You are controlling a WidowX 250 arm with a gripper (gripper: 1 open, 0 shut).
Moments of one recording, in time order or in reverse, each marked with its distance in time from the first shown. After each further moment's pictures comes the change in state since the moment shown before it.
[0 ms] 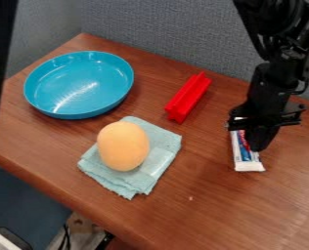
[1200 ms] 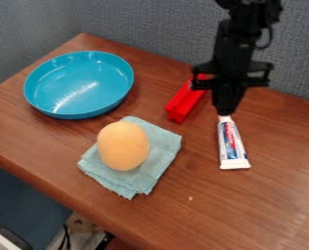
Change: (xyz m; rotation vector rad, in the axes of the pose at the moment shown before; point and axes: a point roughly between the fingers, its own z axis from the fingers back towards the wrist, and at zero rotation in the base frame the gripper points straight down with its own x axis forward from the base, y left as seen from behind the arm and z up) arm 0.036 0.053 0.055 -0.025 0.054 0.028
